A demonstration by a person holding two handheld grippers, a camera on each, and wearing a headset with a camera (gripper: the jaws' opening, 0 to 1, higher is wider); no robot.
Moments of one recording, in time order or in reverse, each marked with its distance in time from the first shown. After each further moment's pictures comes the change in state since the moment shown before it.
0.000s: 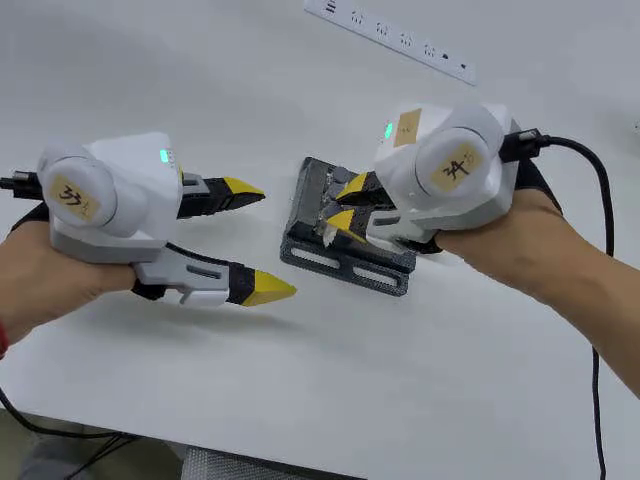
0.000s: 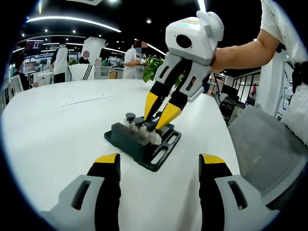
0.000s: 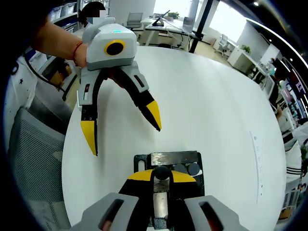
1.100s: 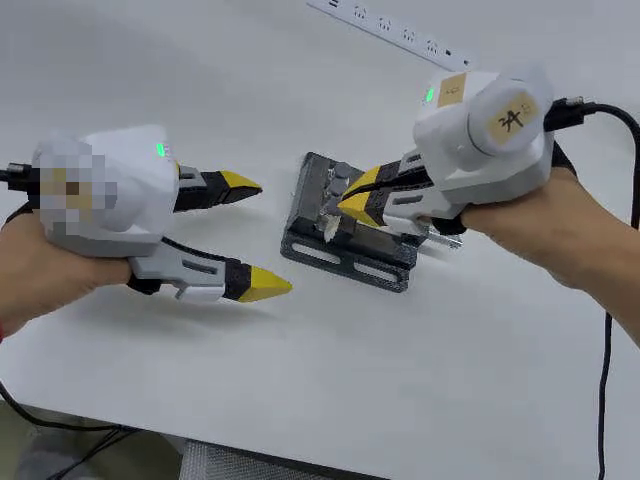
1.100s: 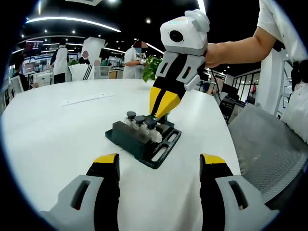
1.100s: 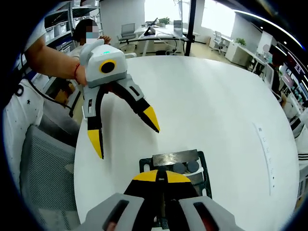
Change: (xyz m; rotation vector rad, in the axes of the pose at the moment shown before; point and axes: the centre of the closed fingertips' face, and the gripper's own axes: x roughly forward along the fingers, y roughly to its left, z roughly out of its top) left arm -0.004 0.002 -0.004 0.009 0.006 0.001; right arm -0.010 -0.001 0.004 0.119 -0.066 0.093
